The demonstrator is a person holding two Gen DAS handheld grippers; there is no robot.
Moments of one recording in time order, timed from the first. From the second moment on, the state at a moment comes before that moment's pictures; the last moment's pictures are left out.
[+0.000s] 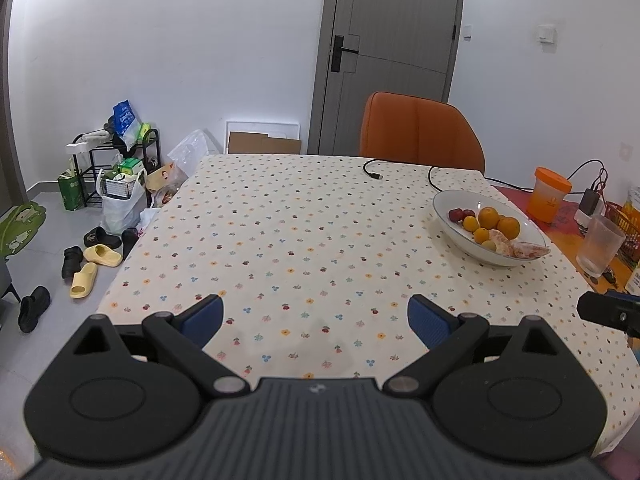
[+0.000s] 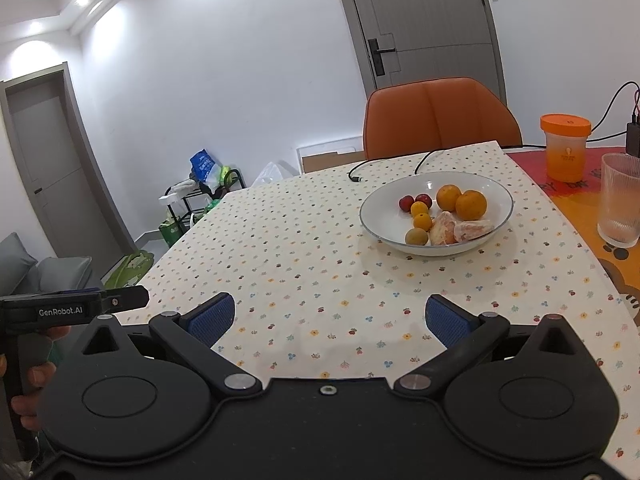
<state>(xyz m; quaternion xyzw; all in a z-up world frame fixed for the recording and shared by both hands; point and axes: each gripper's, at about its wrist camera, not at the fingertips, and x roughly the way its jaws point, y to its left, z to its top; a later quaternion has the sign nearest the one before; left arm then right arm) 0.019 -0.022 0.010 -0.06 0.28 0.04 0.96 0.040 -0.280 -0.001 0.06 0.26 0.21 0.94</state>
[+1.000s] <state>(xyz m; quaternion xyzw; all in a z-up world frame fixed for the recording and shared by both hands) 0.019 -0.024 0.007 -0.06 0.28 0.04 0.96 0.042 -0.282 -0.004 0.07 0.26 0.20 0.94</state>
